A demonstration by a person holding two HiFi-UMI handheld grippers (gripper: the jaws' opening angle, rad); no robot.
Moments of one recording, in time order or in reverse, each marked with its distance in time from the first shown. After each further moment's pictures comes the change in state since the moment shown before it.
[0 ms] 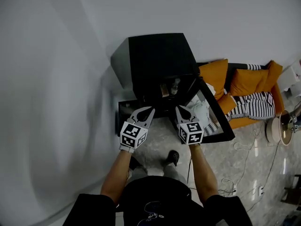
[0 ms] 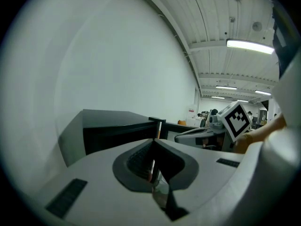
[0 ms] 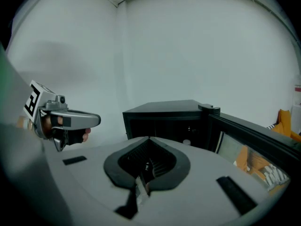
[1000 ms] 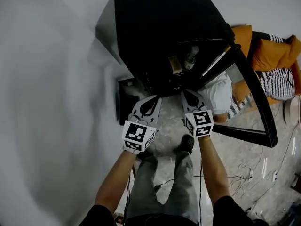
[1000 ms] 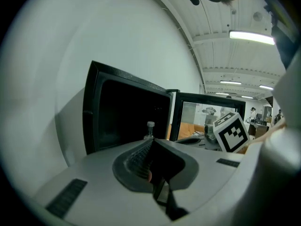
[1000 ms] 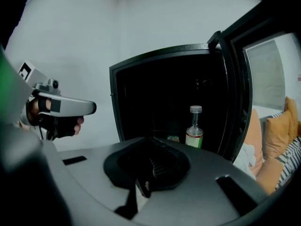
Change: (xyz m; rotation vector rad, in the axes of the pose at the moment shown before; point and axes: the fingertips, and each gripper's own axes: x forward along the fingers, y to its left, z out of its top) left arm 0.065 0.056 -0.148 0.007 0.007 0.043; right arm 0.134 -0.023 -0.155 -0.021 -0.004 0.002
